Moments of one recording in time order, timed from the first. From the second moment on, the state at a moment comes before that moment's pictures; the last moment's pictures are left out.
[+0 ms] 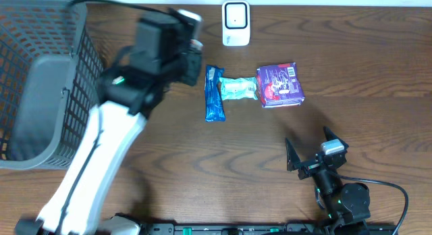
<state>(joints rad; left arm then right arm) -0.39 1.48 1.55 -0.80 0.05 -0.01 0.23 0.01 0.01 -0.07 -0.08 0.02</state>
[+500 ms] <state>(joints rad) -0.43 1.95 1.55 -0.84 -0.11 0.02 0.23 0.01 0.01 -0.07 -0.08 0.02</state>
